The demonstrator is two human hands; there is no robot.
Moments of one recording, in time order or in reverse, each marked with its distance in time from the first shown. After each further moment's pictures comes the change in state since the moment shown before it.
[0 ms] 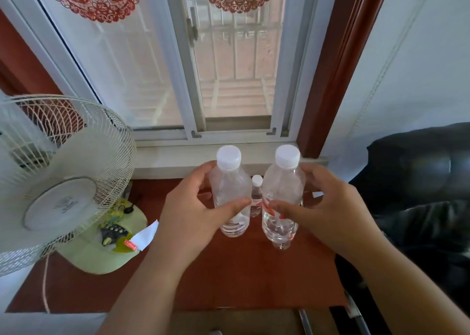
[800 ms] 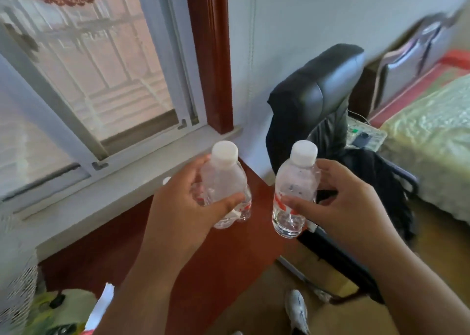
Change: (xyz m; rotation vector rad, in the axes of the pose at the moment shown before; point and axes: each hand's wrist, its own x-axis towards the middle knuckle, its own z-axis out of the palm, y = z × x) left_hand 0.035 -0.002 0.008 -0.012 -0.515 0.367; right_hand -0.114 -0.019 0.024 -0.081 0.550 0.463
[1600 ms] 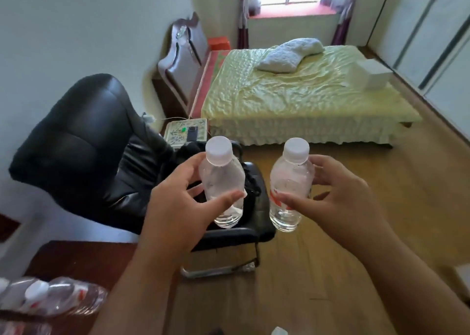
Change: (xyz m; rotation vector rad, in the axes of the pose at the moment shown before) left_hand -0.051 0.198 0.237 -0.277 -0.730 0.503; right_hand -0.196 0.133 -0.208 -0.117 0.650 0.465
